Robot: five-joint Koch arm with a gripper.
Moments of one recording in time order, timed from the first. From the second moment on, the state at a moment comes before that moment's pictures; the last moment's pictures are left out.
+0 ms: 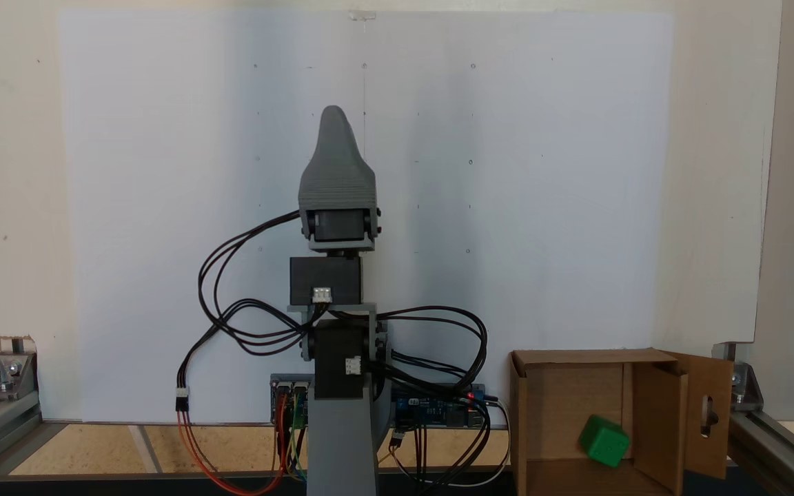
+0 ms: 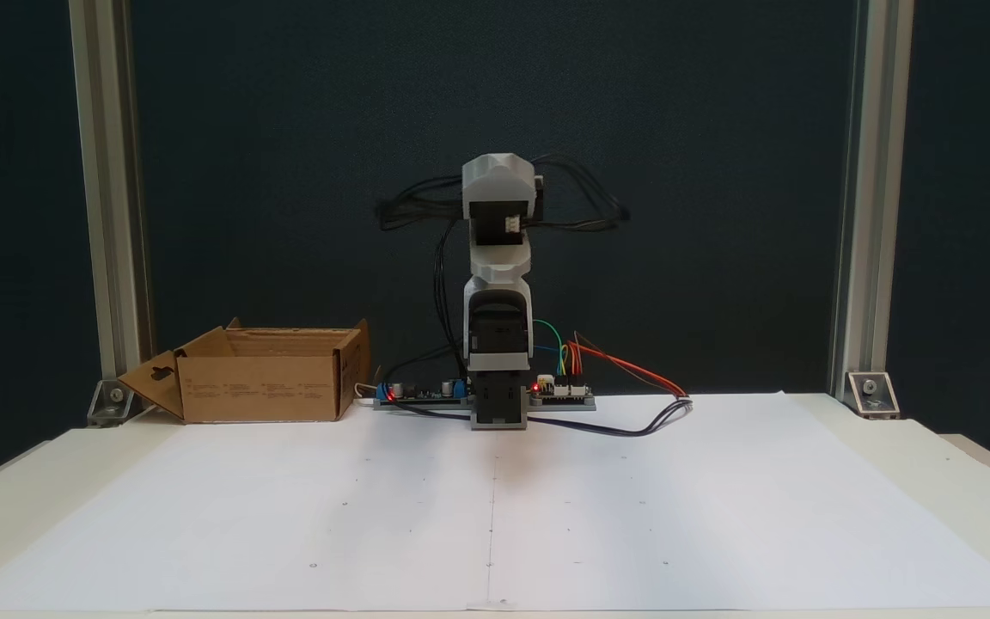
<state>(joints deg) -1.5 129.4 128.7 -20.7 -0.4</state>
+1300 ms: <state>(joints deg) 3.9 129.4 176.3 -91.1 -0.6</state>
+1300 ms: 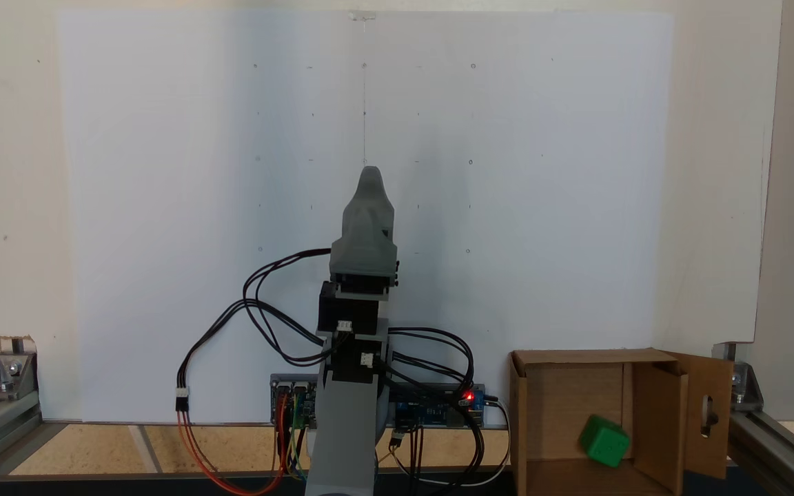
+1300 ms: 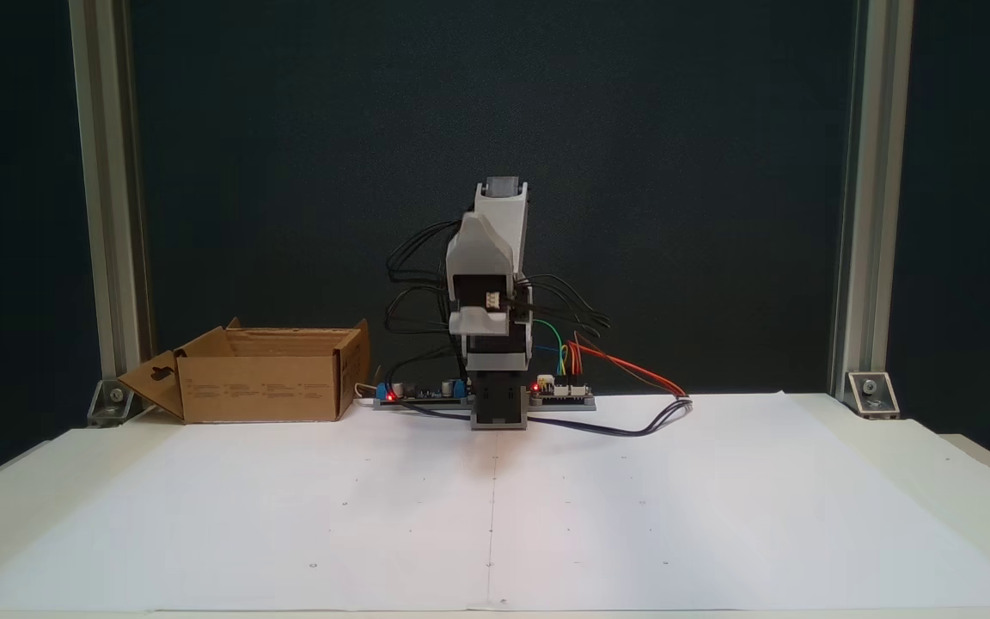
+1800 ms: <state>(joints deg) 2.0 129.4 176.4 -91.6 -0.6</state>
